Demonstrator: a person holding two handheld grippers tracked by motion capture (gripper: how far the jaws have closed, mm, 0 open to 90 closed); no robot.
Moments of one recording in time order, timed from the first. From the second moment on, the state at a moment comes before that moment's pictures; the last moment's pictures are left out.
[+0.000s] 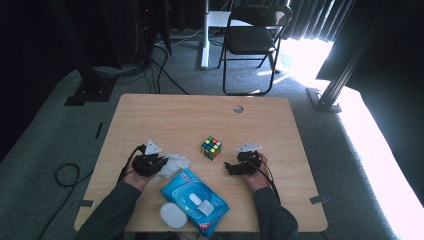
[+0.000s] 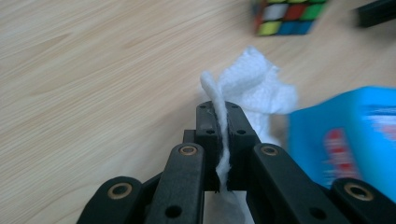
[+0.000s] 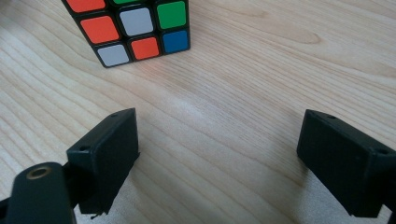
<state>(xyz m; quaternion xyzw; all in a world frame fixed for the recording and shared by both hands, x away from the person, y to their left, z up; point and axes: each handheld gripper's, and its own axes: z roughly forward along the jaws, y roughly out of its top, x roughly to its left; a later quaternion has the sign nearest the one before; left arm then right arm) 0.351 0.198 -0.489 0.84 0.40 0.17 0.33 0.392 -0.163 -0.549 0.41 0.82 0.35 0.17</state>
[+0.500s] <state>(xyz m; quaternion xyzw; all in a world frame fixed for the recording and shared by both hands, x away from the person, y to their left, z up) 0.356 0.176 -0.521 0.87 0.38 0.16 0.28 0.392 -0.163 -0.549 0.41 0.82 0.35 0.17</state>
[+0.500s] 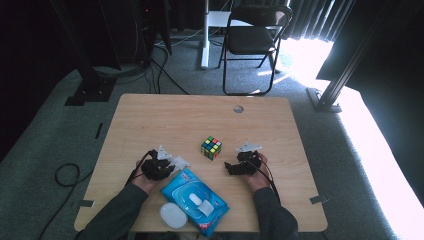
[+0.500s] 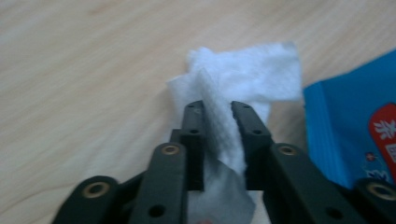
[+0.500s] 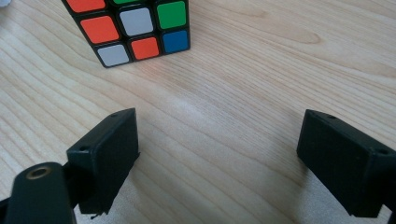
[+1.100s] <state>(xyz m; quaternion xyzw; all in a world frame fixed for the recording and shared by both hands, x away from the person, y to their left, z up) 0.360 0.180 -0.528 0.87 0.38 0.15 0.29 0.392 -0.163 -0.549 0.41 0.82 0.35 0.17</state>
